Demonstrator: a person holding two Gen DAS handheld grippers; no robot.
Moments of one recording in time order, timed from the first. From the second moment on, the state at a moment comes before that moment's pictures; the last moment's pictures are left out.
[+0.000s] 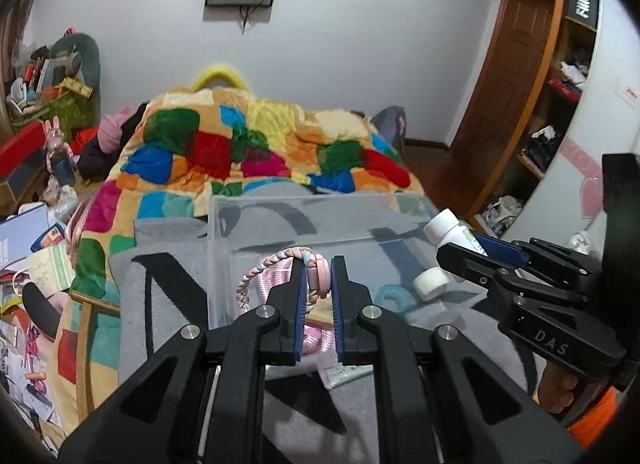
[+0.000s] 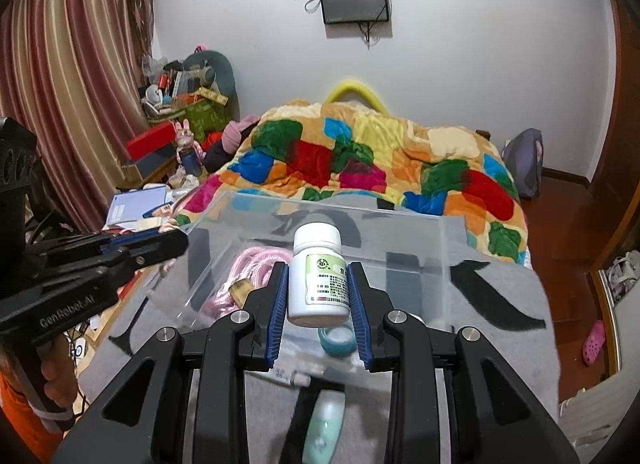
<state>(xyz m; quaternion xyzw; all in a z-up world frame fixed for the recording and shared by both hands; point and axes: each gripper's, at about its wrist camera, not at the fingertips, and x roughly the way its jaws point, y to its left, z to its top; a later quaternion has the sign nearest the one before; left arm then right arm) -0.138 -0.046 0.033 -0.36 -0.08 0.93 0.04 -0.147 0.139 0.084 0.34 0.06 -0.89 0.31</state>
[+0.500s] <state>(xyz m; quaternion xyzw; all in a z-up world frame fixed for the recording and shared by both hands) -0.162 -0.049 -0.006 -0.42 -0.10 0.90 0.05 -0.180 0.105 0.030 0.43 0.07 -0.84 0.32</state>
